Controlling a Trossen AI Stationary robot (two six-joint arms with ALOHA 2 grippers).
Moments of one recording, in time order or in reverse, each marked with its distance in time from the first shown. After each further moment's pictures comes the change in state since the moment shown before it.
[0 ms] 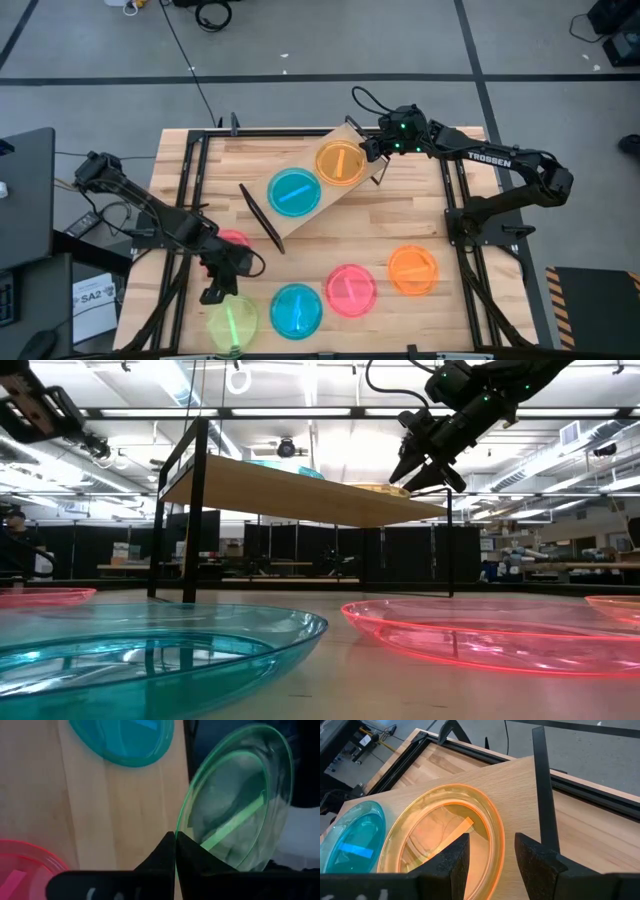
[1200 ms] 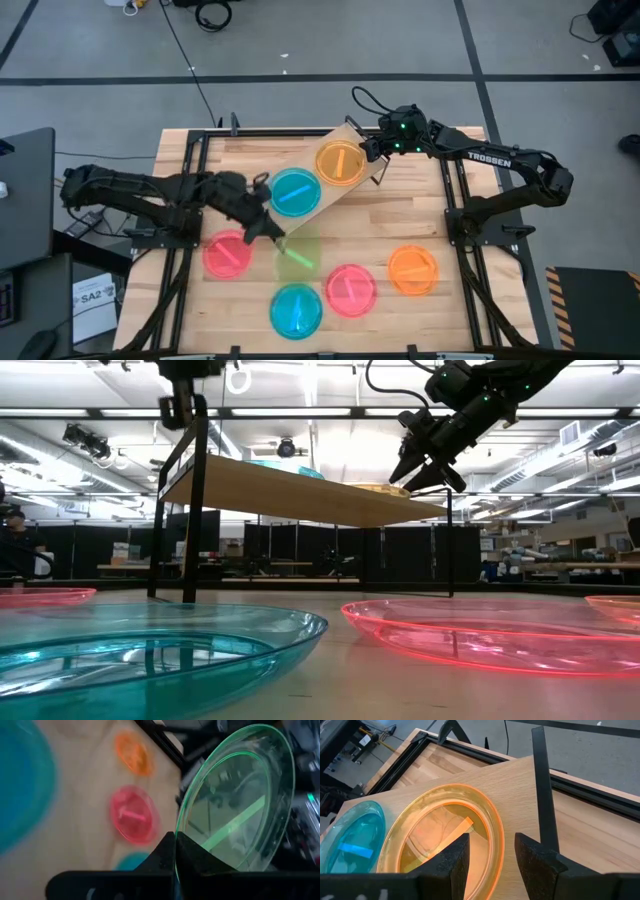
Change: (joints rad) left arm 0.516 -0.099 0.001 0.409 -0.021 -0.185; right arm 0.000 0.000 0.000 0.000 0.000 0.000
